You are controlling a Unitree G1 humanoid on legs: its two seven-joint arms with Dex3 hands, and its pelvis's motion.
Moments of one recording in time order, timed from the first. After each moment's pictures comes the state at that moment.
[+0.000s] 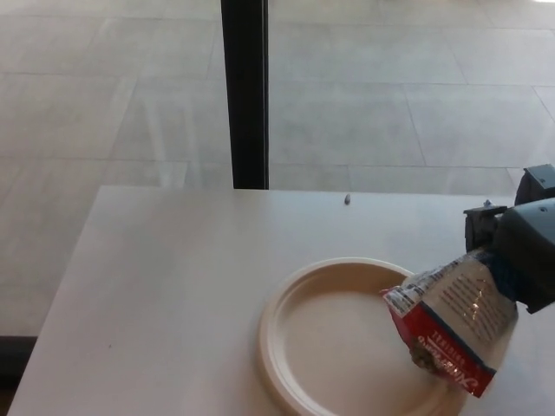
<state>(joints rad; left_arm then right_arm) 0.30 0.57 0.44 1.34 -0.10 -0.17 -0.21 -0.45 -0.70 0.35 0.17 -0.86 0.06 0.04</state>
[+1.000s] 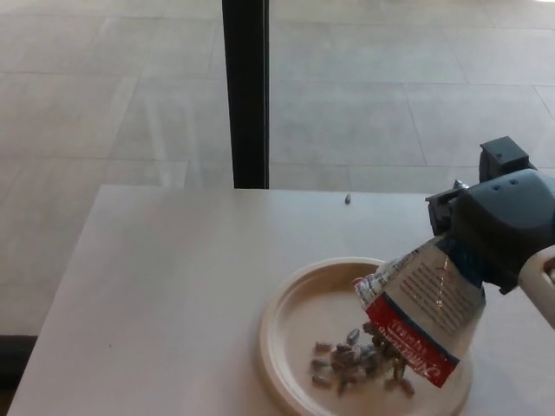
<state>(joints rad) 0.30 0.58 0.42 1.34 -0.10 -0.17 -0.22 -0.50 -0.66 0.42 -0.02 -1.04 0.18 0.26</state>
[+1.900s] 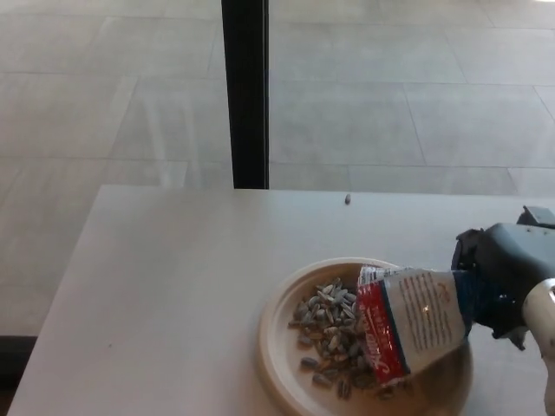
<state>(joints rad) 0.31 0.59 0.41 1.34 -0.10 -0.17 -0.22 -0.32 -0.39 0.20 -0.04 -1.00 0.41 0.40</state>
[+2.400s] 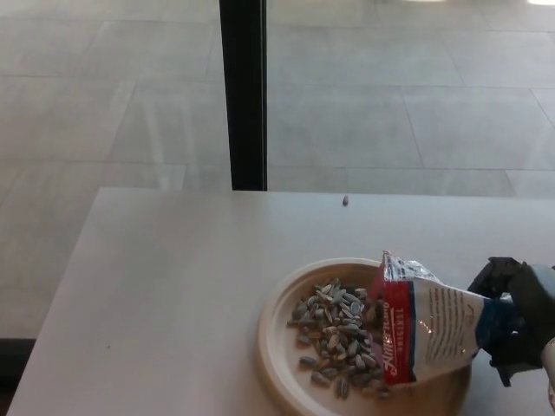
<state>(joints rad) 0.32 0.59 0.41 1.34 -0.10 -0.18 -0.23 -0.20 -0.24 0.01 -0.02 -0.81 0.38 0.23</state>
